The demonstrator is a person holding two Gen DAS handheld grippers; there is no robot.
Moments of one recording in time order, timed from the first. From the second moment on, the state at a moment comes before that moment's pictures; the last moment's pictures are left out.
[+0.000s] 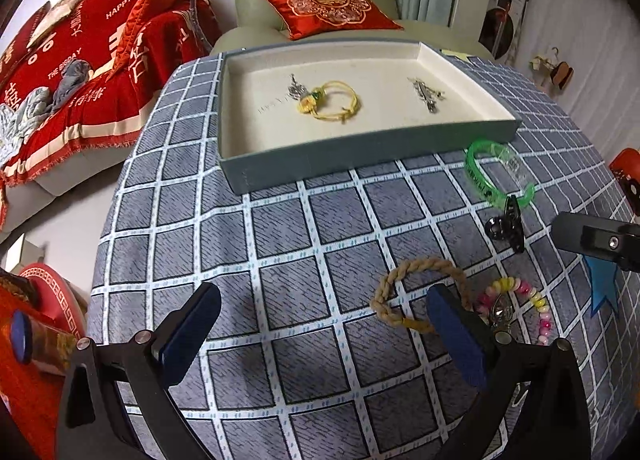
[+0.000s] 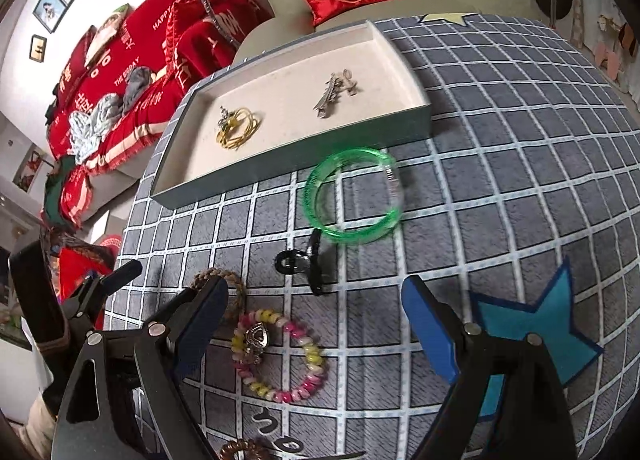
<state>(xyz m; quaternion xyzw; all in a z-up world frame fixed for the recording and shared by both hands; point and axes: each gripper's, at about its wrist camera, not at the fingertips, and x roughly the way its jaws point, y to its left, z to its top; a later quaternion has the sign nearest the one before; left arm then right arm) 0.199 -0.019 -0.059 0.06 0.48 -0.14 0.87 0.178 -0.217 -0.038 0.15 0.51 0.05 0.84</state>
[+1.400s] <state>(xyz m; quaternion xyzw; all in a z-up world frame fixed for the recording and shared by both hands) 0.176 -0.027 -0.040 0.02 0.46 -0.22 0.86 0.168 -0.212 -0.035 0.14 0.52 0.04 0.84</state>
